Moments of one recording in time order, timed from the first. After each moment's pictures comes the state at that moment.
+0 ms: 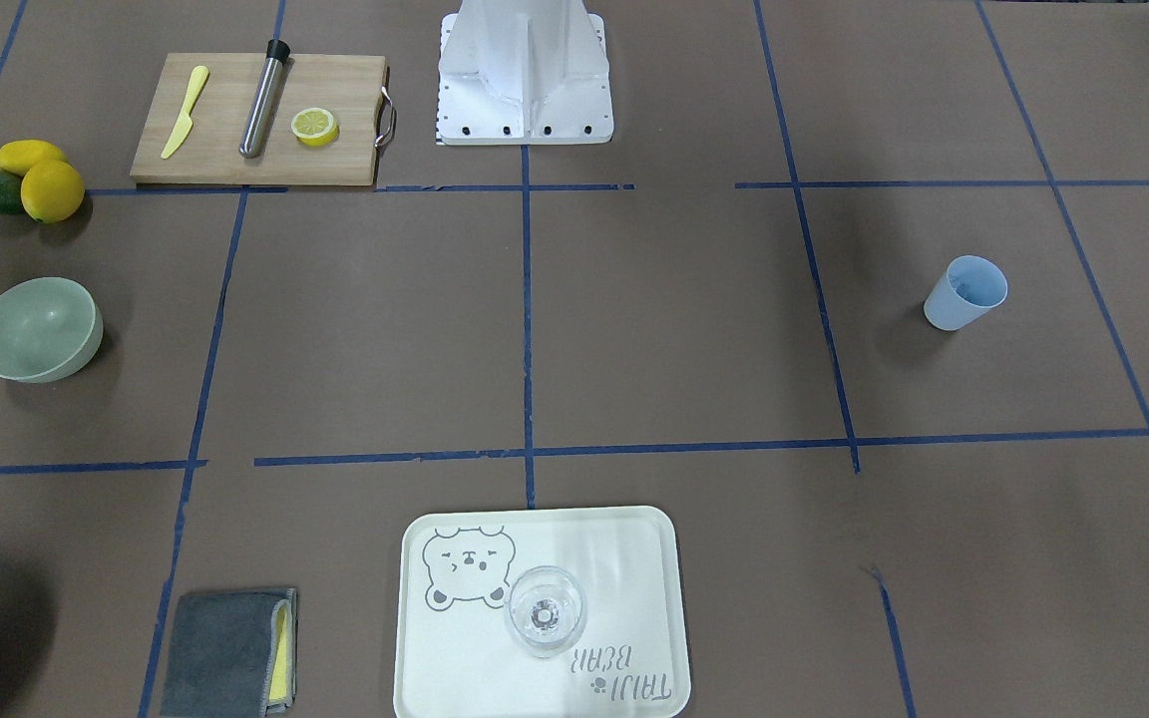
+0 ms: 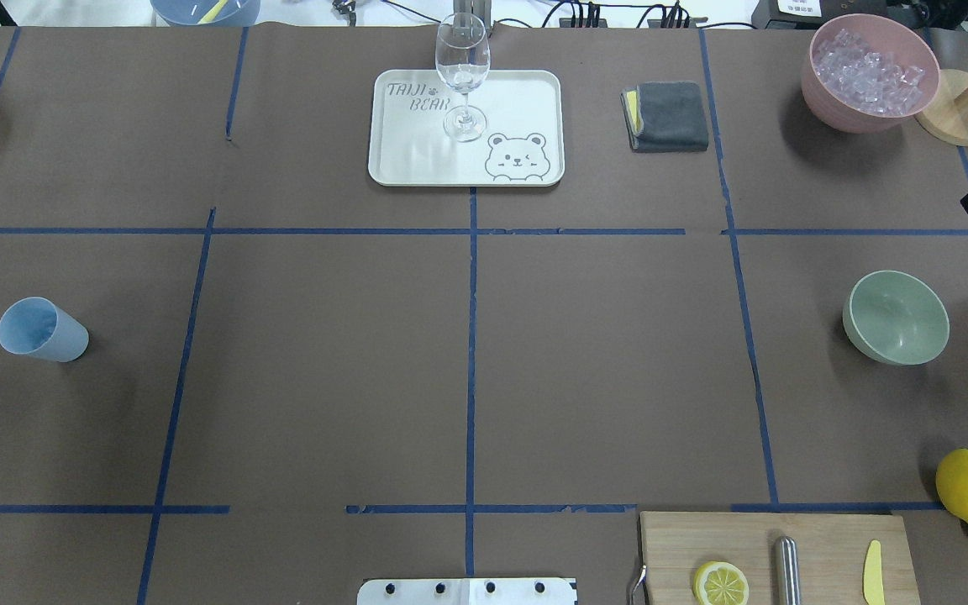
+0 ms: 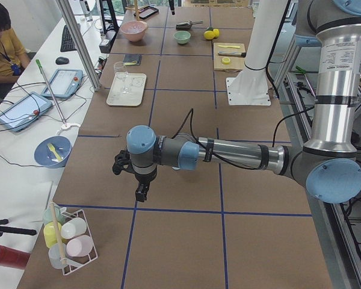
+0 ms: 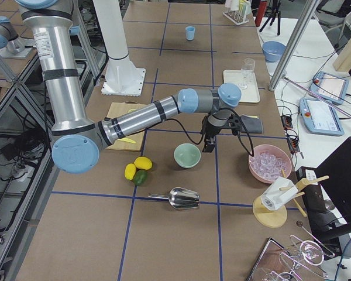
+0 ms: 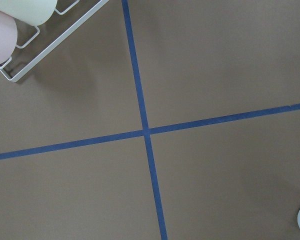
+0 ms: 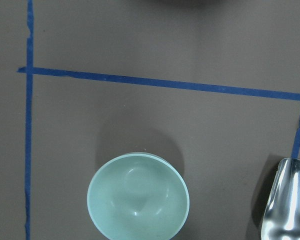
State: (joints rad) left arm -1.53 -1.58 -1.67 -1.62 -2.34 0.08; right arm 1.32 -1.43 1.81 -1.92 2.39 0.10
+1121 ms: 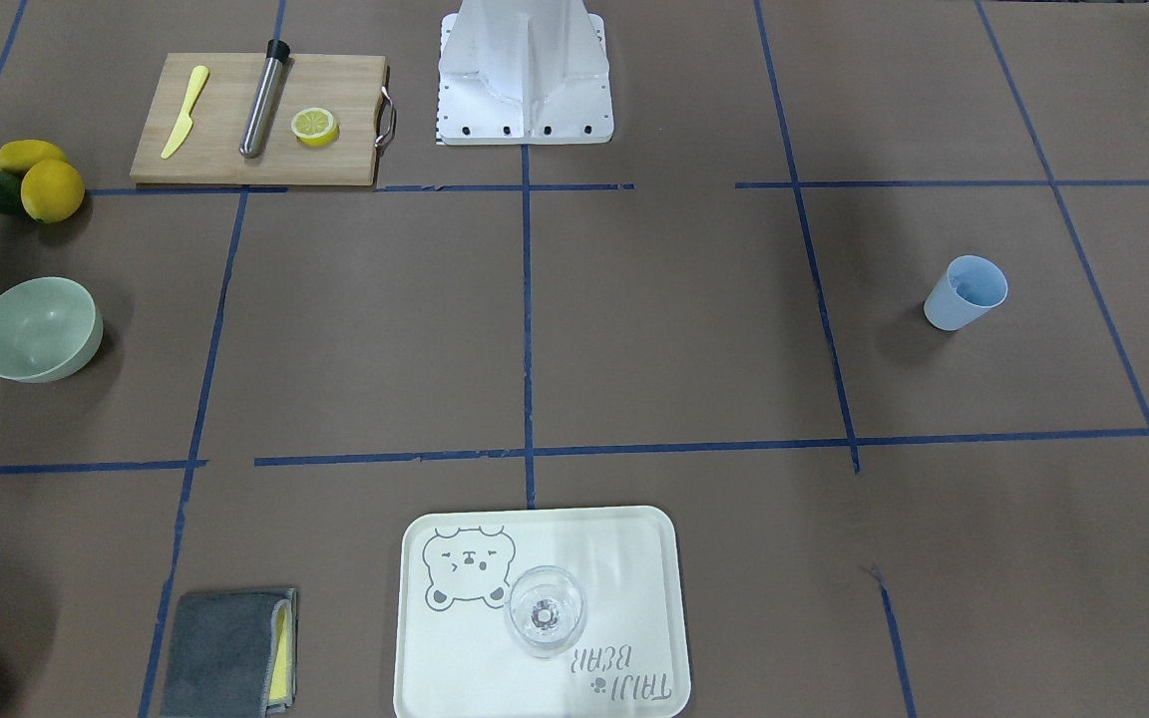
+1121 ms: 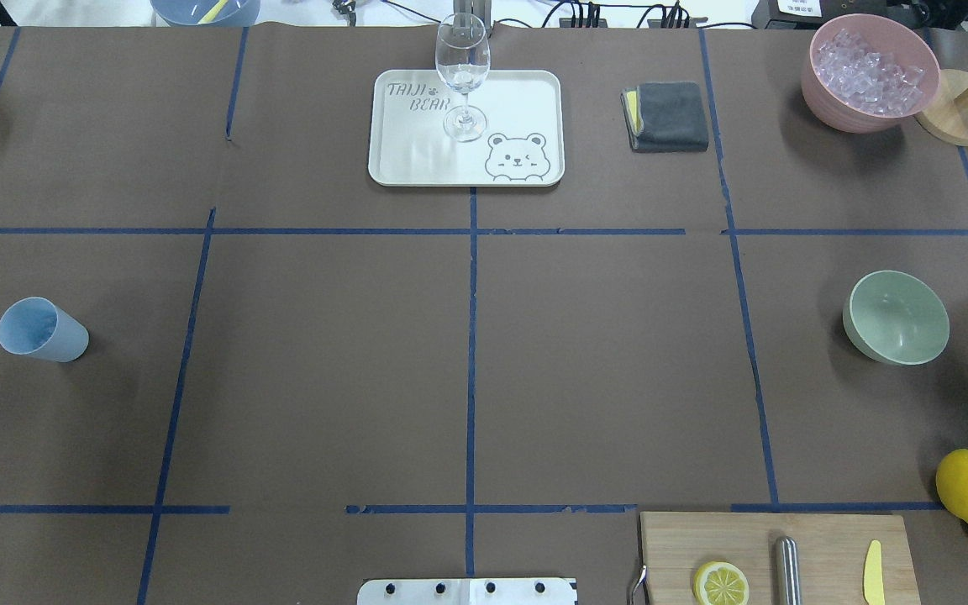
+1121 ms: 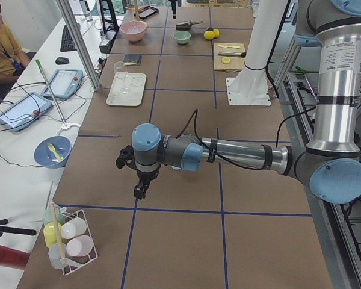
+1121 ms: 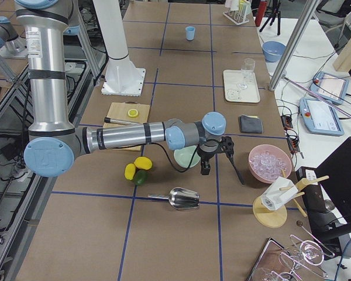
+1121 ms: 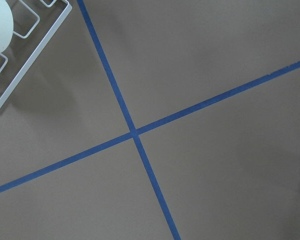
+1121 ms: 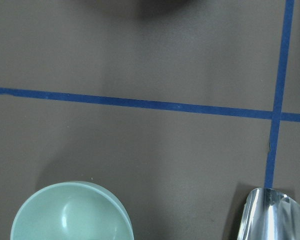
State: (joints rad) left arm -1.51 -1.55 -1.69 -1.70 -2.32 0.16; right arm 1.32 -1.56 1.67 -1.44 2.37 0.29
